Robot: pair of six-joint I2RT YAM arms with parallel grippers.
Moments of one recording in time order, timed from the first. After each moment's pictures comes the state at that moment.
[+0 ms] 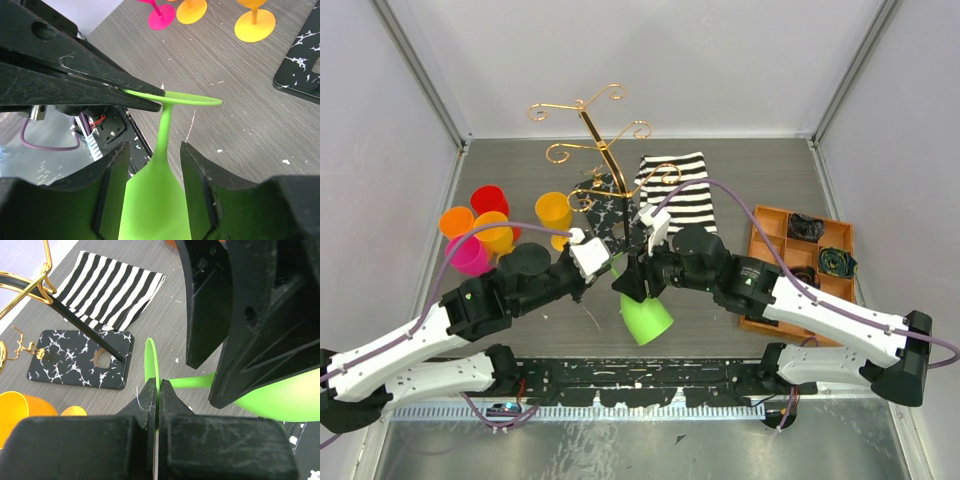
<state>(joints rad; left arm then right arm) -1.10 0.81 0.93 -0.43 -0.15 0.18 1.07 1.09 1.03 -0.30 -0.10 0.41</state>
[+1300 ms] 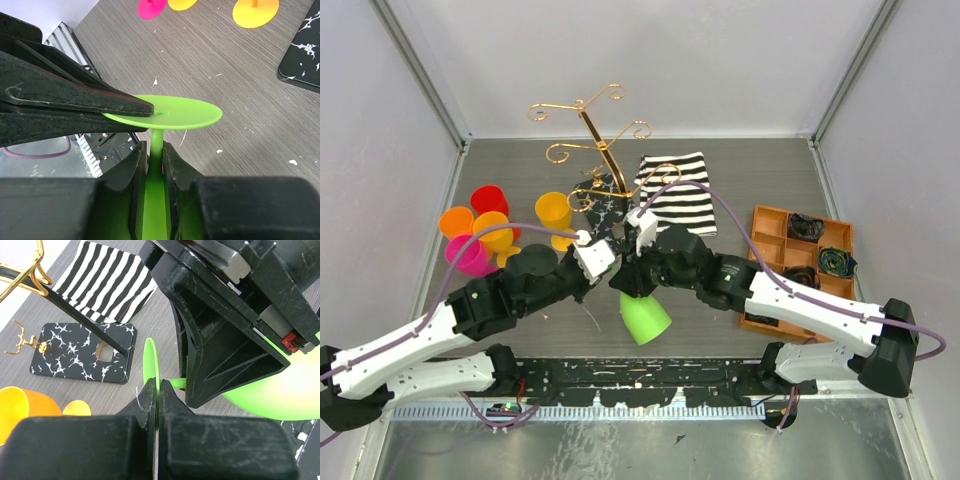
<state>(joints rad) -1.10 0.83 0.91 -0.43 -0.17 0.20 1.06 1.19 1.00 -0.24 -0.10 0.43</state>
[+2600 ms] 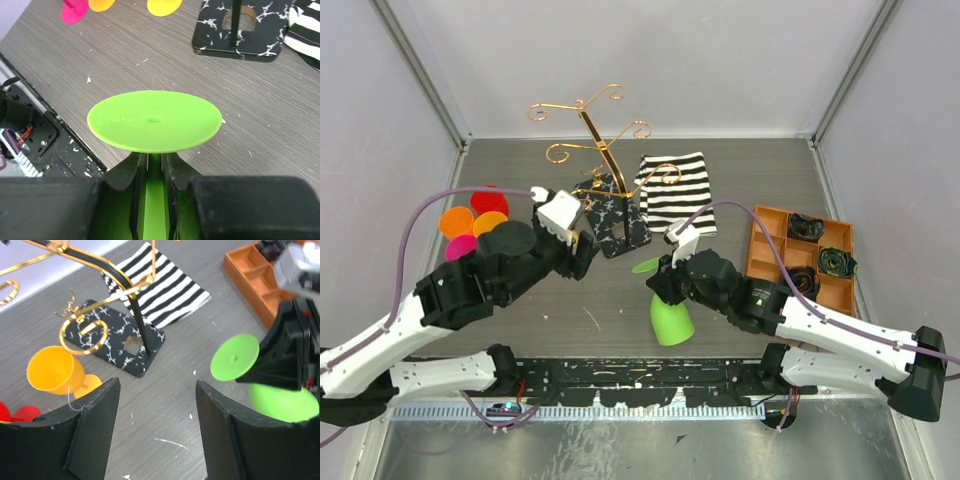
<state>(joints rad) -1.10 0.87 1.18 -0.64 -0.42 -0.07 1.06 0.95 0.78 -0.27 0.17 0.42</state>
